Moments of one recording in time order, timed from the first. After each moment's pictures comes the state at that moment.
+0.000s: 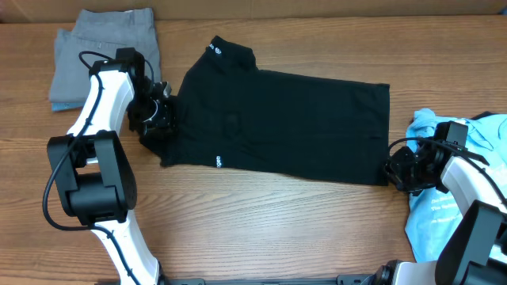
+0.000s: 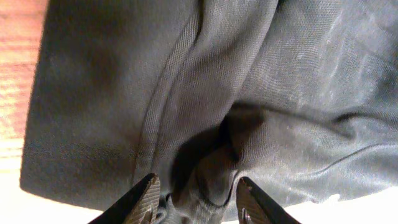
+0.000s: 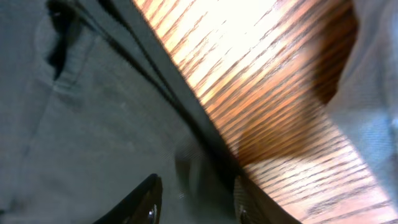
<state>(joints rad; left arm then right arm) 0.09 2.11 1.64 -1.17 0.23 0.06 -0.37 1.58 0.80 -0.64 -0.35 0.44</state>
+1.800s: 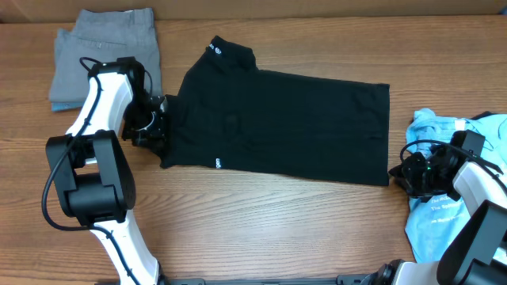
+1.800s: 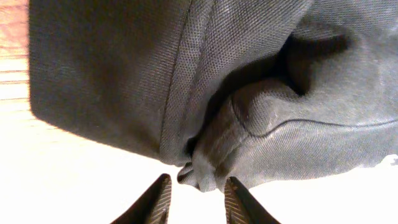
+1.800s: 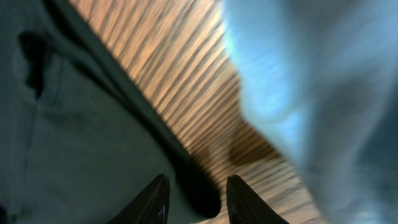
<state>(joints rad) 0.10 2.11 1.62 -1.29 0.12 0.10 -0.49 1.58 0.79 -0.66 -0.40 0.39</state>
